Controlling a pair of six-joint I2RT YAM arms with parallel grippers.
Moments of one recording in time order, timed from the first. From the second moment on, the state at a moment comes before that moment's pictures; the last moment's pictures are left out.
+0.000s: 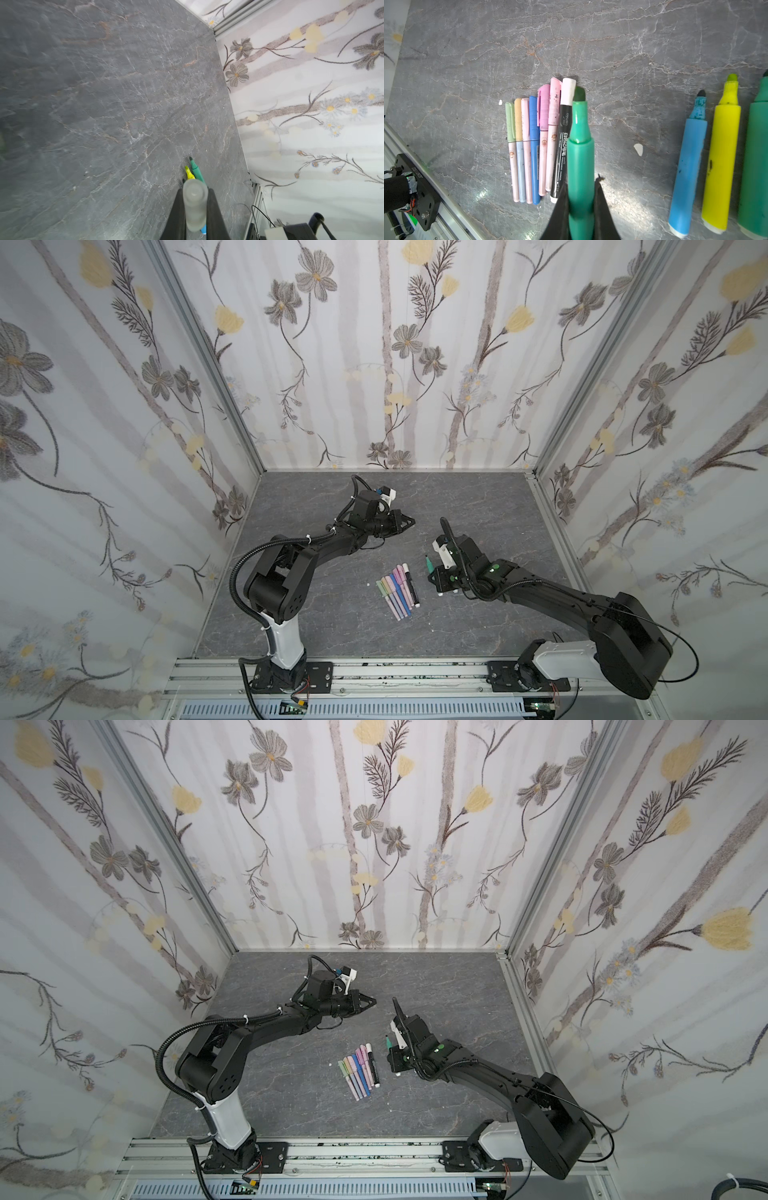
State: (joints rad) left arm -0.49 1.83 1.09 0.26 0.57 -0.79; right arm 0.72 1.32 0.71 -0.31 -0.17 0.47
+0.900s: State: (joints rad) left arm -0.17 1.47 0.78 -0.04 0.51 -0.57; right arm 0.72 1.57 0.89 -0.53 0.09 0.44
